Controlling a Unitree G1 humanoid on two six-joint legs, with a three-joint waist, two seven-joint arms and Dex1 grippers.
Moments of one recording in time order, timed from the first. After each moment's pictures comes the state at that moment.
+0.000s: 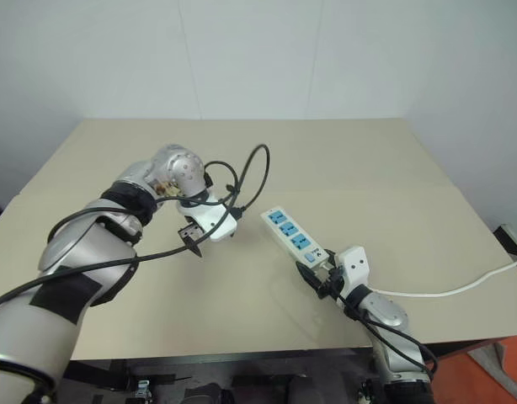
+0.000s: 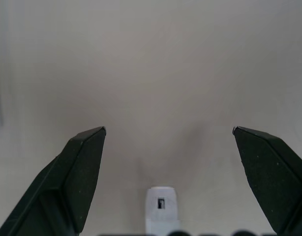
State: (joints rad) left arm -1.45 0.37 -0.74 1.25 0.43 -0.75 -1.58; right arm -0.11 -0.33 -0.03 0.02 0.25 0.09 0.61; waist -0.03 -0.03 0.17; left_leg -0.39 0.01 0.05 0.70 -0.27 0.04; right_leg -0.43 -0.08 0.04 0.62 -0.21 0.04
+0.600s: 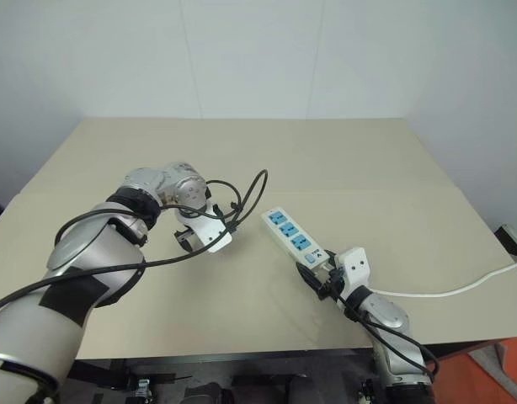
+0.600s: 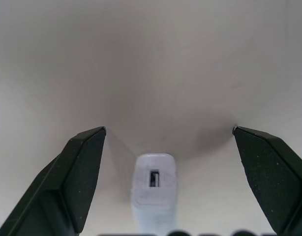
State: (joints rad) left arm -1.45 0.36 -0.81 1.35 0.71 -0.75 -1.25; right arm -0.09 -0.33 -0.03 0.00 0.25 0.10 0.60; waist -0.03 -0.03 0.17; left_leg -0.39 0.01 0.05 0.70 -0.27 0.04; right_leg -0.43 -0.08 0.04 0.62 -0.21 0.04
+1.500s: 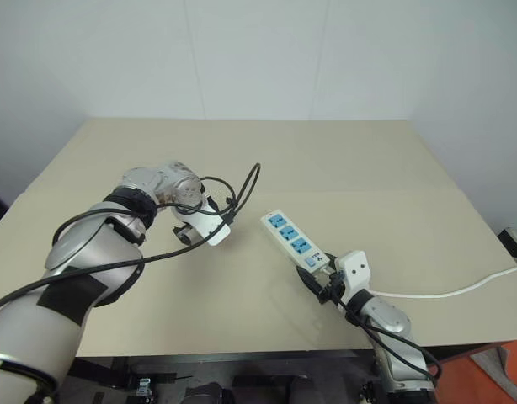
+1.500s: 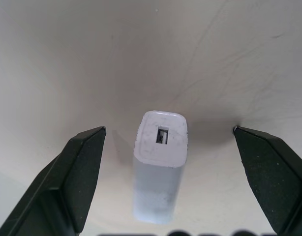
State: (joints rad) left arm -1.45 0.36 -0.78 1.37 0.79 -0.64 -1.13; right arm -0.05 -0.34 -0.02 -0.04 0.25 0.11 0.60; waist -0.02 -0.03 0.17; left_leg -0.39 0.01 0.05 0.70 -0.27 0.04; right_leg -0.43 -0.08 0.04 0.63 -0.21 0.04
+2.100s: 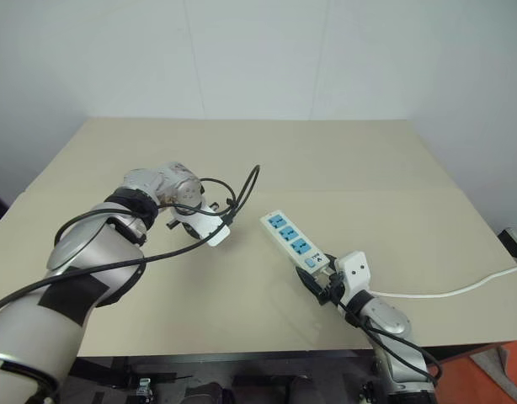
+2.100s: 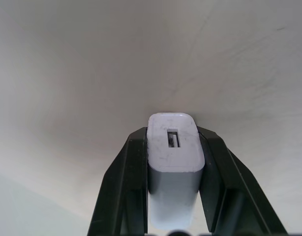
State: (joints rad) left arm -1.45 0.36 -0.78 1.39 0.82 -0.63 -1.11; right arm -0.05 -0.34 -0.02 -0.05 0.25 0.12 0.60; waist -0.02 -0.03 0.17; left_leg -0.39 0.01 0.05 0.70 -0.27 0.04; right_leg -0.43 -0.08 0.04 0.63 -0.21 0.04
